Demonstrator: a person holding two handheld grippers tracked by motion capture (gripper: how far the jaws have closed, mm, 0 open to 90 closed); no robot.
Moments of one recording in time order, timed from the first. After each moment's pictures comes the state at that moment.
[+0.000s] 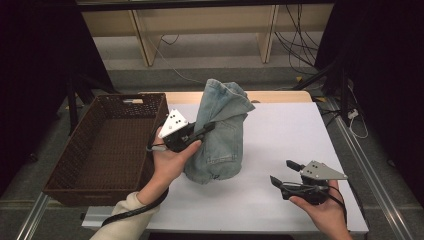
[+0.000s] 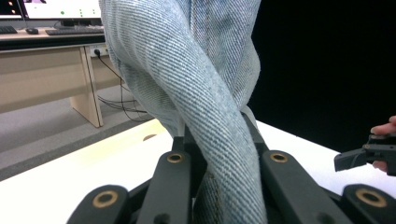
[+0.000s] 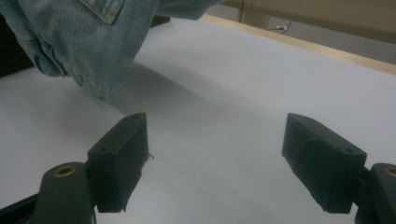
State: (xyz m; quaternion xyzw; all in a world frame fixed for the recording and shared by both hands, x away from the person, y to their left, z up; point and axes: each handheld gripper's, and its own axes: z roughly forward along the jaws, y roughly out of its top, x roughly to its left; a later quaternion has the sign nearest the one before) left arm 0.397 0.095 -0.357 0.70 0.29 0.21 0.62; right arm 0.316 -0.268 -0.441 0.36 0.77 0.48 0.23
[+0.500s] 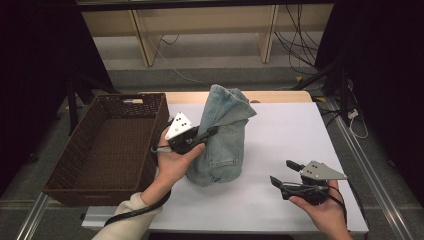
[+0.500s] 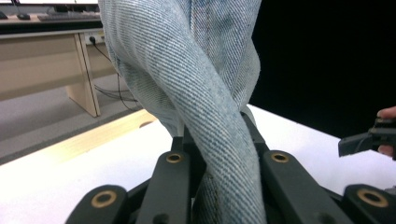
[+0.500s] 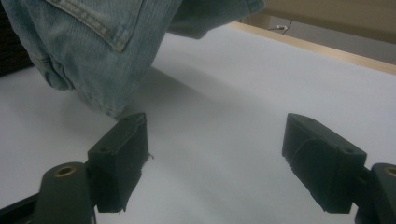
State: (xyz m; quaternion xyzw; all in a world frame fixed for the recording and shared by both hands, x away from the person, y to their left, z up) left arm 0.402 0.088 -0.373 0.72 0.29 0.20 0.60; right arm 0.316 -0.268 -0.441 0.36 0.77 0.48 0.23
